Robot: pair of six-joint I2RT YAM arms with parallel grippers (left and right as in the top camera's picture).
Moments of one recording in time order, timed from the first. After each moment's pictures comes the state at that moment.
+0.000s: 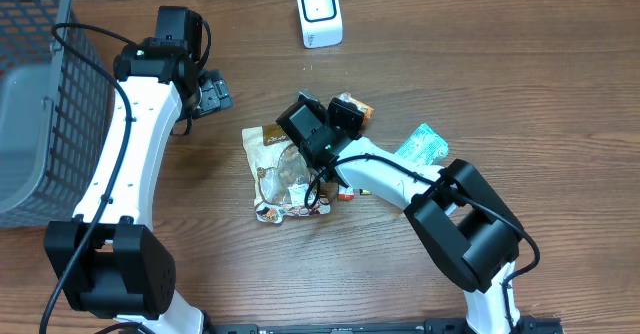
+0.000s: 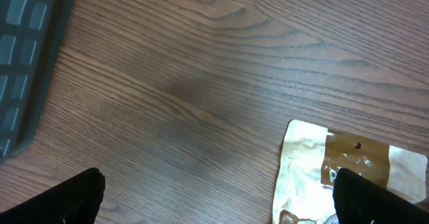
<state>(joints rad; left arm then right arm) -0.07 1.78 1.62 -1.12 -0.23 -0.47 0.75 2.08 1.35 -0.31 0.88 -0.53</state>
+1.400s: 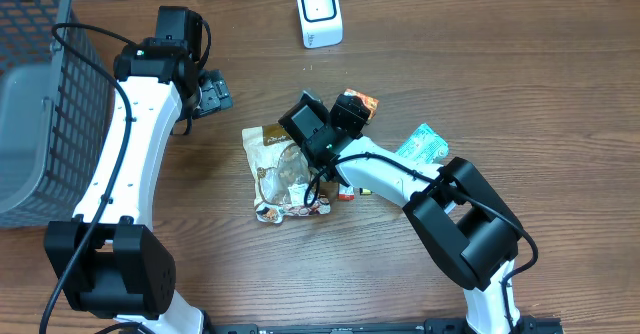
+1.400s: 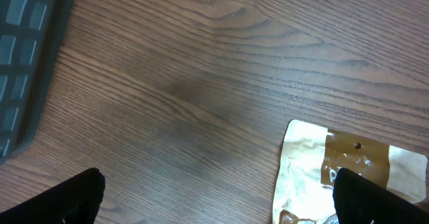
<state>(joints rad) -0.07 1.78 1.62 -1.12 -0.23 -0.47 0.74 2.09 1.34 -0.31 0.82 -0.38</state>
